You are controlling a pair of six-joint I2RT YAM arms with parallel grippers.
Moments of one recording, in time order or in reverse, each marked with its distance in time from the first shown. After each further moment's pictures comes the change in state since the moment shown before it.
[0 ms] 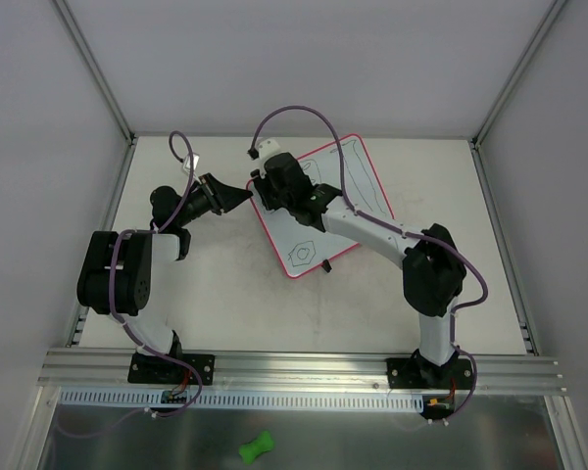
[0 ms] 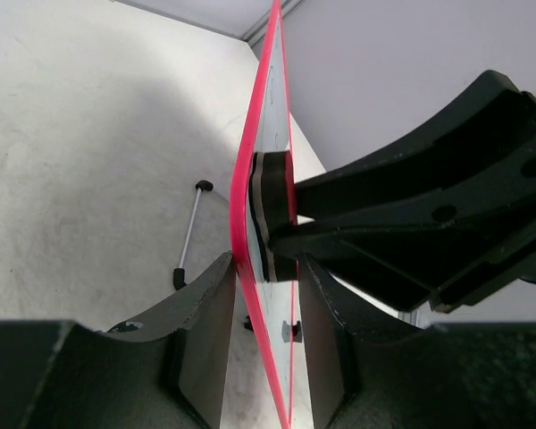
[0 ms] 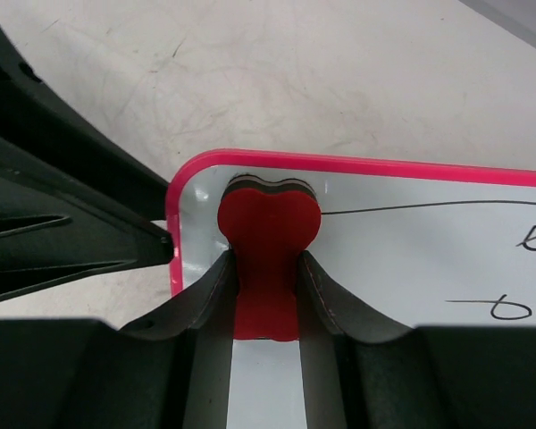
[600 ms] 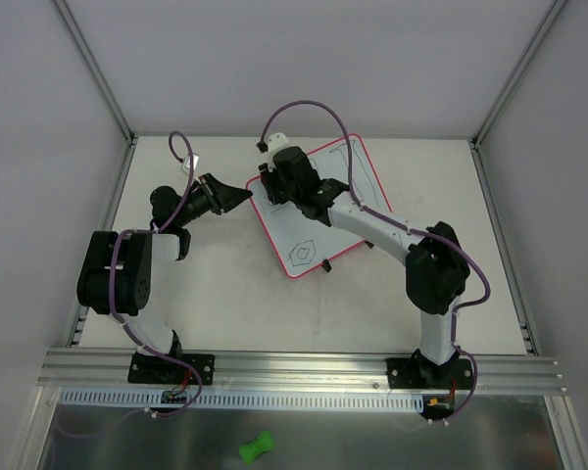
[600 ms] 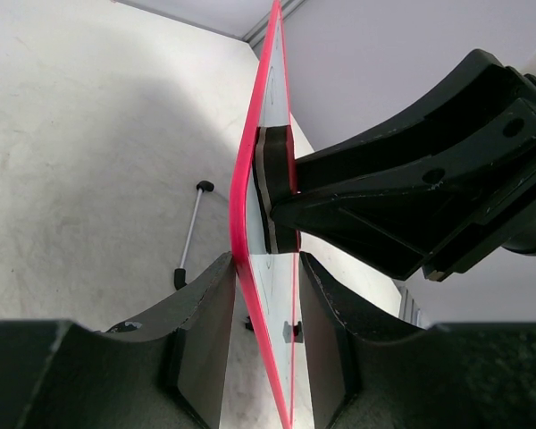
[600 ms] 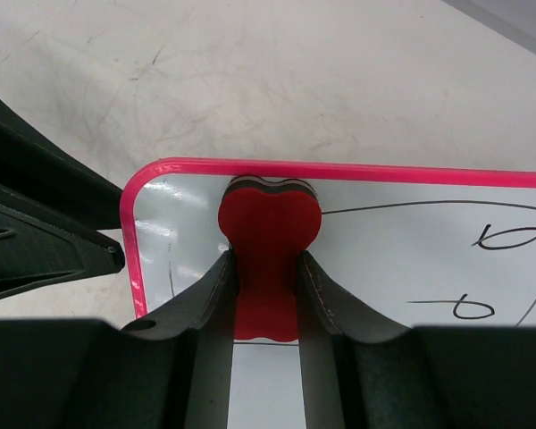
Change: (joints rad) left arm 0.000 0.000 0.000 -0.001 -0.007 0.002; right arm -0.051 -0.007 -0.001 -0.001 -0.040 0.019
